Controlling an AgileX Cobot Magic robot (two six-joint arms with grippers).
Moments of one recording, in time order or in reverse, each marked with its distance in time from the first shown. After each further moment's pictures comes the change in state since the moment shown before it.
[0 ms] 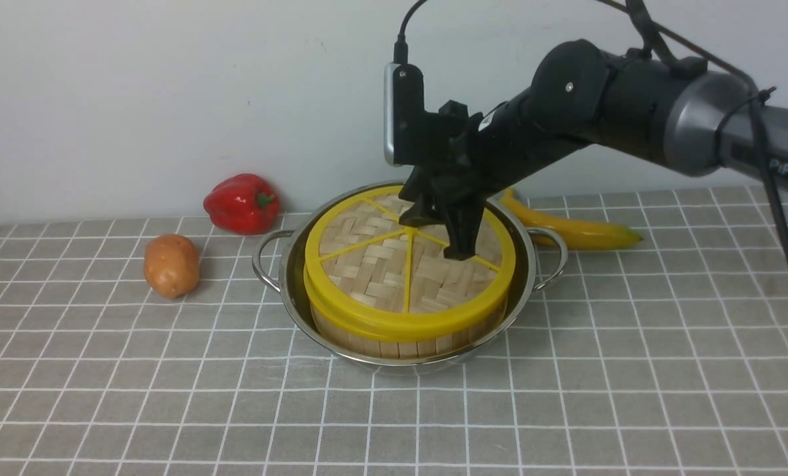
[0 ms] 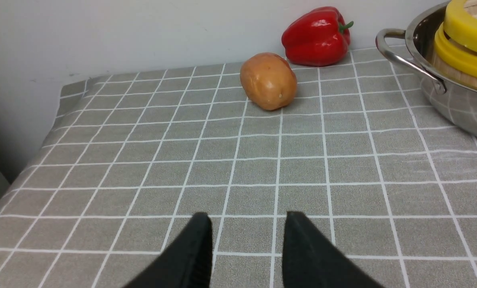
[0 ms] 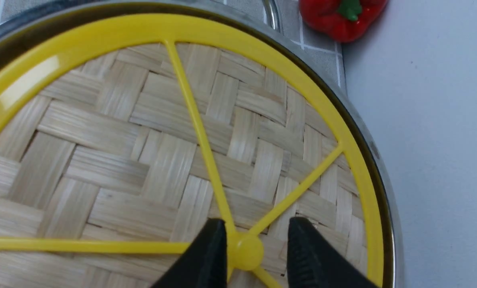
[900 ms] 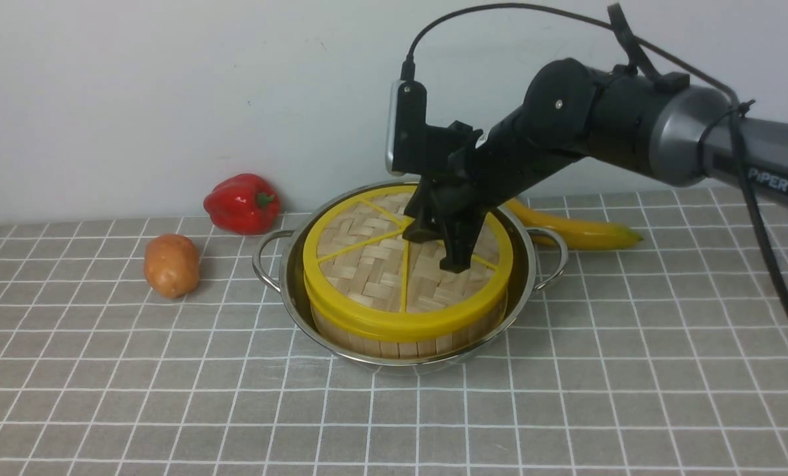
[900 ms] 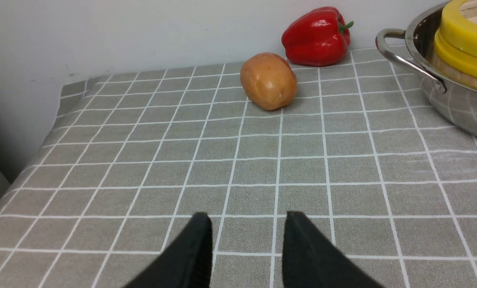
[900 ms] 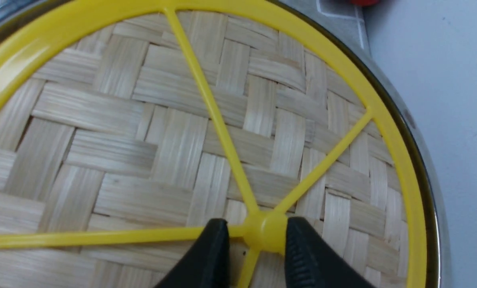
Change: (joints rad) right arm 0.000 0.036 0.000 -0.022 -0.006 0.092; left arm 0.000 0.000 0.000 0.000 0.000 0.000
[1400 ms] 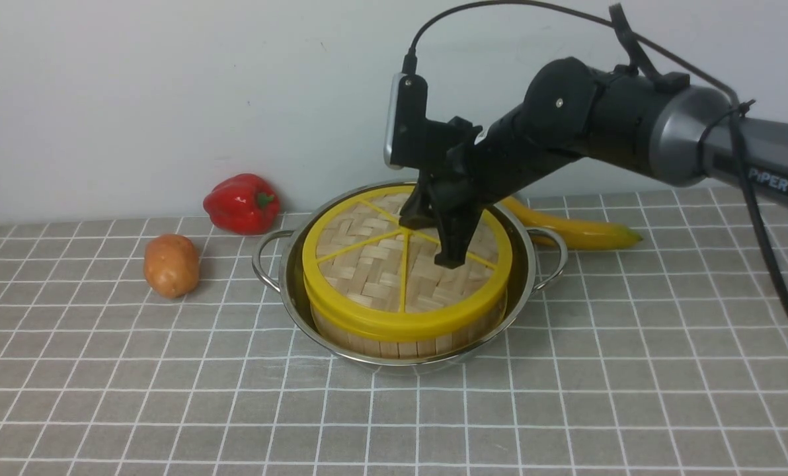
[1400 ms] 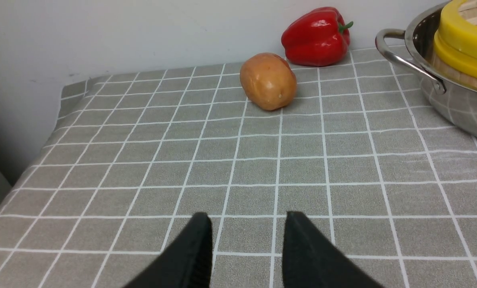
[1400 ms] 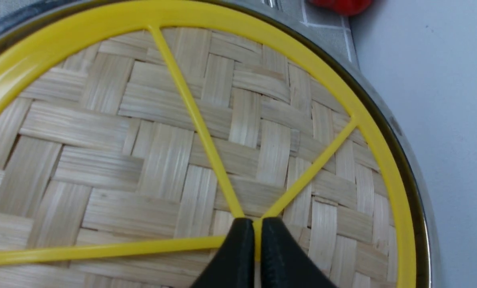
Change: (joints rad) right arm 0.000 0.000 0.000 0.021 -0.025 0.005; left arm 0.000 0.000 0.000 0.000 0.000 0.000
